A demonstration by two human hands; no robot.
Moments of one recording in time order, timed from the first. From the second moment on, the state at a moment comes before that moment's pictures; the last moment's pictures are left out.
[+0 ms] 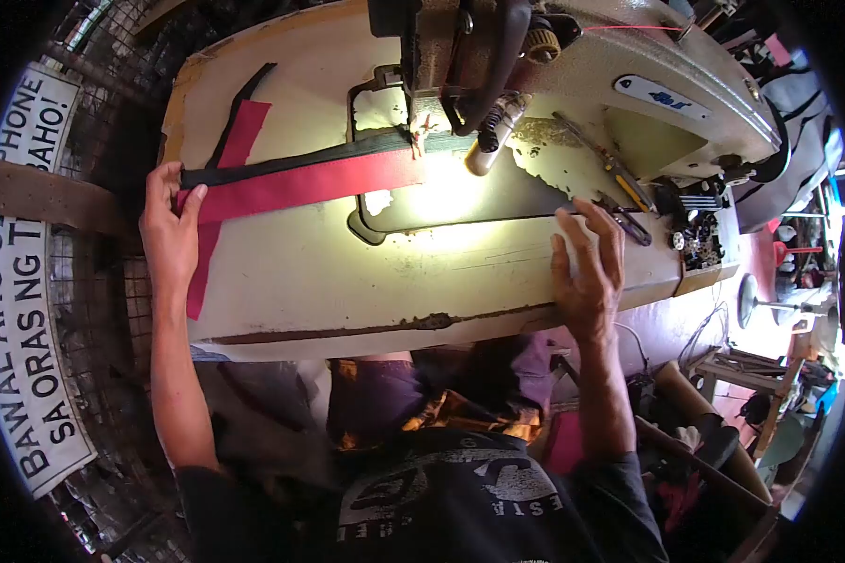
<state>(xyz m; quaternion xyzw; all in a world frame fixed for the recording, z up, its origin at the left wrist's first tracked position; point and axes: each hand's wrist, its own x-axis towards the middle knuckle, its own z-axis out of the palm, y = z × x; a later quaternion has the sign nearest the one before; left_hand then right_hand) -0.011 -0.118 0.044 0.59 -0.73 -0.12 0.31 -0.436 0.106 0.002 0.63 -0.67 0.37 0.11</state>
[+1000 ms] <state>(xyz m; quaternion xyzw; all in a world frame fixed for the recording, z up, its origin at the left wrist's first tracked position) -0.179 -0.098 0.026 0.17 -0.96 -0.03 0.21 -0.434 0.105 0.003 0.62 -0.70 0.34 0.12</state>
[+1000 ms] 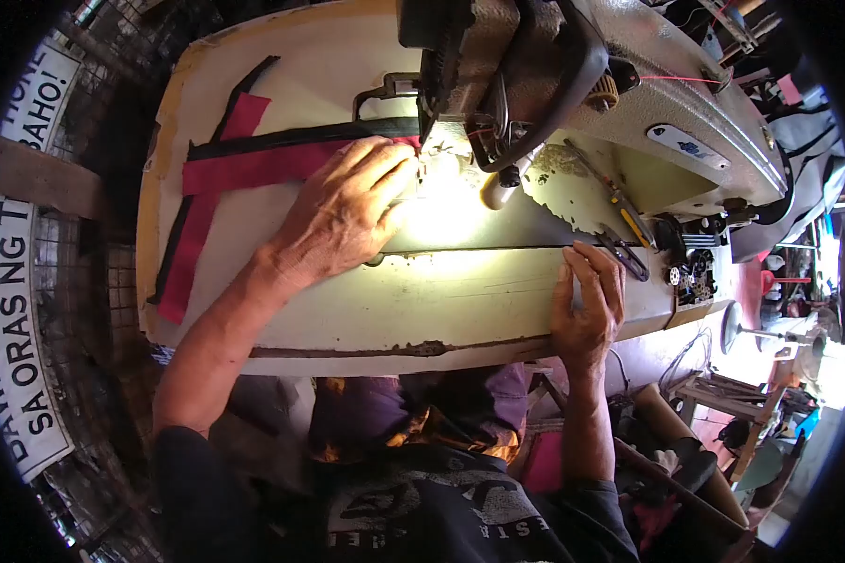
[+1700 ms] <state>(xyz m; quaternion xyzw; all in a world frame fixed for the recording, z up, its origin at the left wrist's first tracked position) 0.047 0.032 0.029 0.69 -0.71 0.07 0.11 -0.432 0.104 0.001 0.61 -0.69 0.36 0.11</state>
